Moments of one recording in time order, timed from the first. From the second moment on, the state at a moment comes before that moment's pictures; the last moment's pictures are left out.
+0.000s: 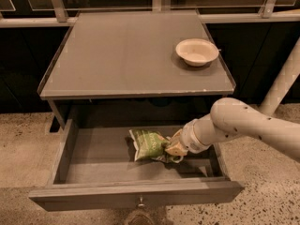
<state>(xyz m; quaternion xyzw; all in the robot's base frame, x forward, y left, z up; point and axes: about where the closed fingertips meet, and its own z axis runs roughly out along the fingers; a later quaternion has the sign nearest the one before) 0.515 -0.089 0.633 -0.54 0.78 0.18 0.26</state>
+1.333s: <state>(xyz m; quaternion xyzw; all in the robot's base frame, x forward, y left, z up) 0.494 -0.046 0.850 -0.60 0.71 0.08 0.36</state>
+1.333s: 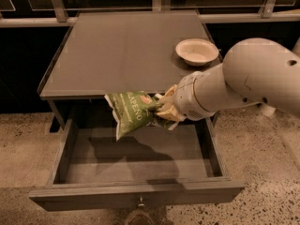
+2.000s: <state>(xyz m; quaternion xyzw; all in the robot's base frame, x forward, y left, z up) 0.510 -0.045 0.852 -0.60 0.70 0.09 0.38</state>
